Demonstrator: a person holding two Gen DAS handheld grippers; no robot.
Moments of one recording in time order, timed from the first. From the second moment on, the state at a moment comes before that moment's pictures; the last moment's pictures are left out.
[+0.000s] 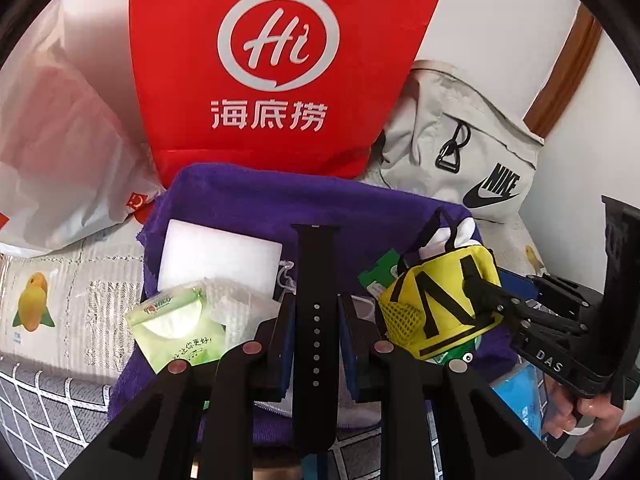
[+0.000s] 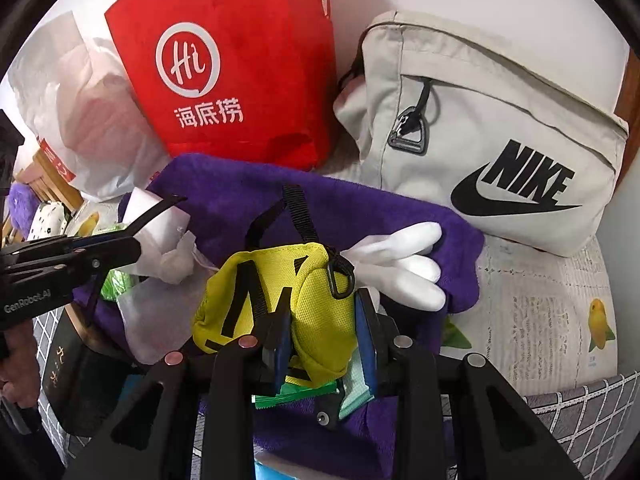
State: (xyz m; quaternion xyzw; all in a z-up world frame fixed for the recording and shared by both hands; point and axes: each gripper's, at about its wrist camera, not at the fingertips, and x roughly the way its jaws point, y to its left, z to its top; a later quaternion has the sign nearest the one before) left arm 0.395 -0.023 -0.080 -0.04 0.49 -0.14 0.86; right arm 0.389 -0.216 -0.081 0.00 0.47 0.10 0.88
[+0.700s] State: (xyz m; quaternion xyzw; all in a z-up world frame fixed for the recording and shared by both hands) left arm 0.402 -0.015 -0.087 -0.08 0.48 -0.11 0.87; right arm 0.398 -0.218 -0.091 0.00 0.49 0.11 0.87
